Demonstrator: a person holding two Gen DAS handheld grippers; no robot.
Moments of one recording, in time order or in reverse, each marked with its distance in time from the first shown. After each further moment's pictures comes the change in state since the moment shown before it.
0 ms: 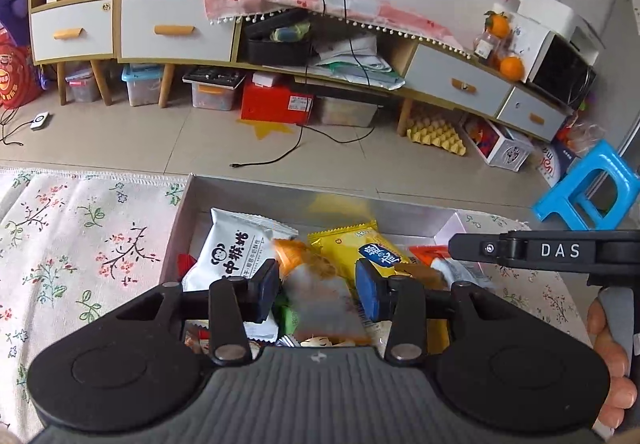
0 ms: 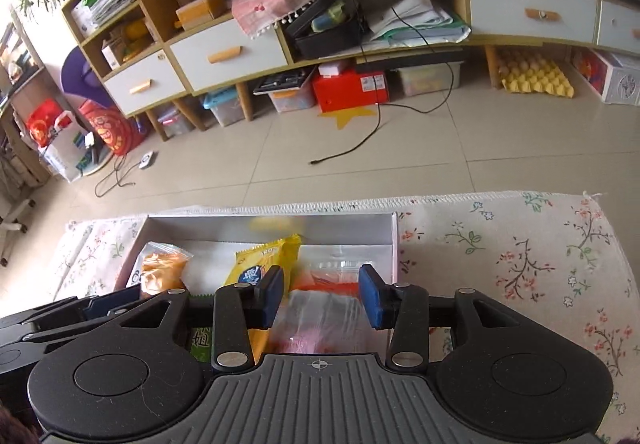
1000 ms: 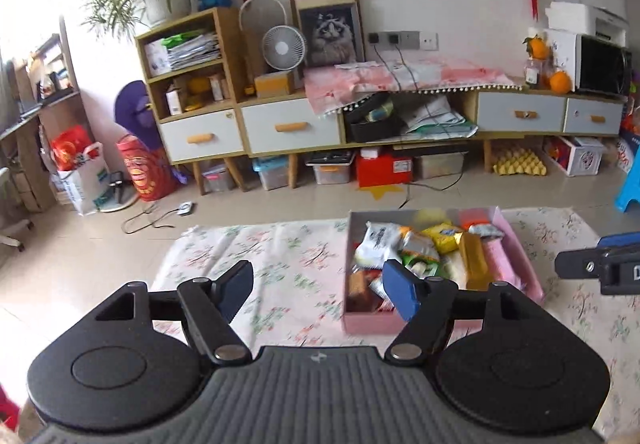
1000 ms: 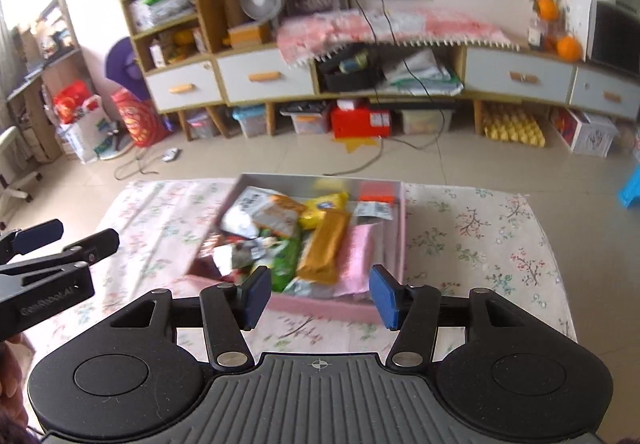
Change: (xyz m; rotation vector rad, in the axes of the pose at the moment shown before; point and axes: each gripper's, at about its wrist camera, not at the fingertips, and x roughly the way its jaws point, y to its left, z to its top) left arm -0.180 -0.036 -0.055 0.171 -0.208 0.420; right arm -0.182 0.087 -0.097 -0.133 -0.117 -0.050
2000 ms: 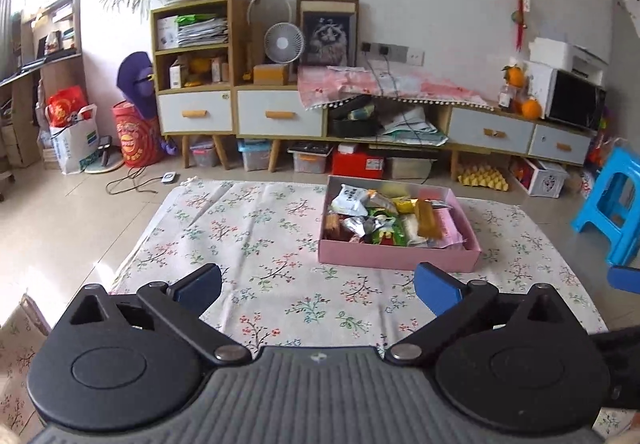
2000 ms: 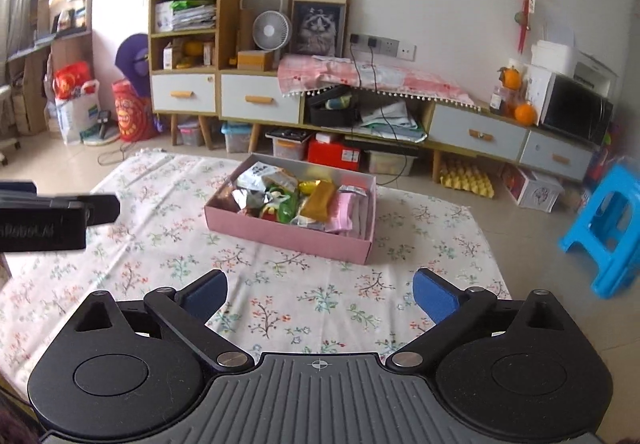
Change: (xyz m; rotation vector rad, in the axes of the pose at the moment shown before) left arm -0.052 0.019 -0.055 -0.141 -0.013 -0.113; right arm -0.093 0.058 -0.121 -0.175 -0.156 -0.183
